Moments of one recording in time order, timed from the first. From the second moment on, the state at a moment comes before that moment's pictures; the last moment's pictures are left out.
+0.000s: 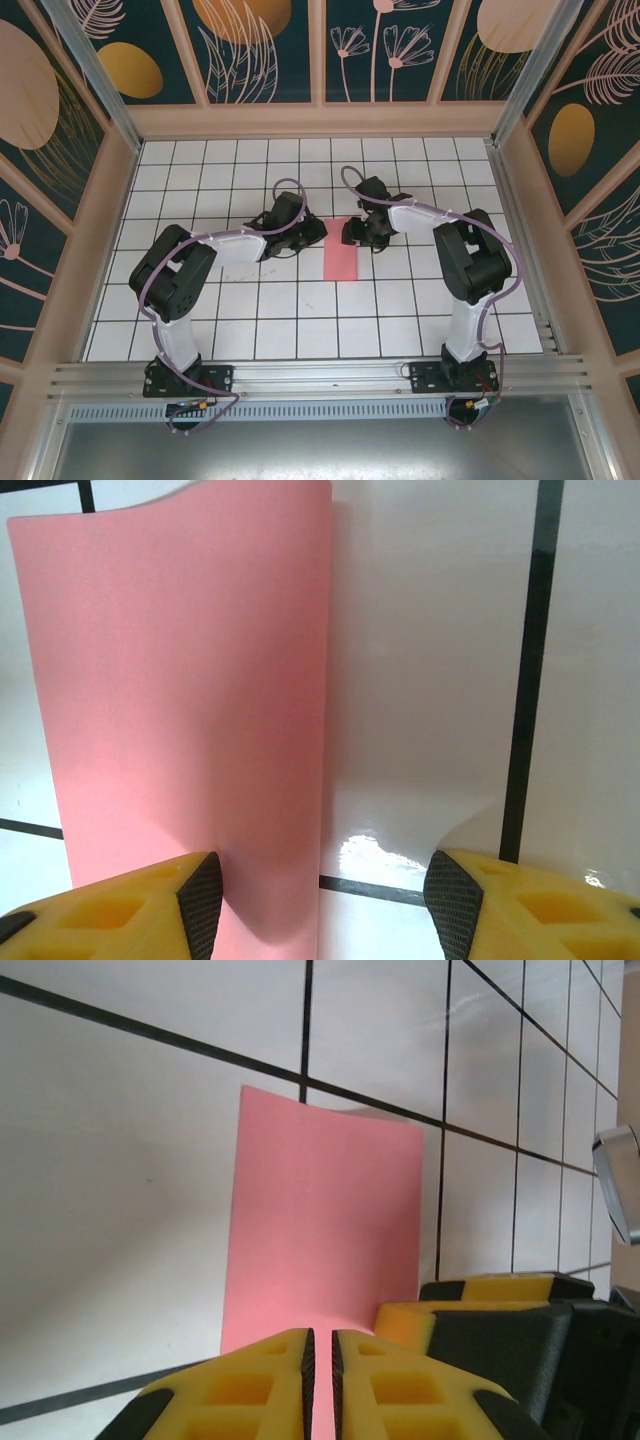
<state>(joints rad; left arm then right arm) -0.63 1.86 1.02 0.11 0.23 -0.98 0.49 1.91 1.21 -0.53 -0.16 0.49</state>
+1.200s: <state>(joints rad) -0.63 2.02 1.12 0.11 0.39 -0.98 0.49 1.91 1.21 -0.54 -0.16 0.49</state>
